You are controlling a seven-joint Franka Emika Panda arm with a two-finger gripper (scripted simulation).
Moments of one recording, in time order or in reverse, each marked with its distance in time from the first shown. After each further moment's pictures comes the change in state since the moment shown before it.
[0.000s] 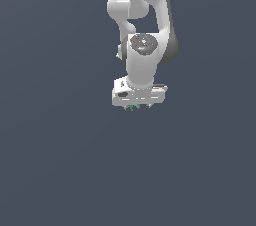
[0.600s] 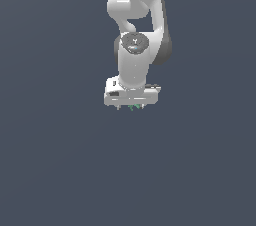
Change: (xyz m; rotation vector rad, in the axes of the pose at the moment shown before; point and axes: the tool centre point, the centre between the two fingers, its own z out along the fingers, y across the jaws) arm 0.002 0.029 -0.006 -0.026 -0.001 0.019
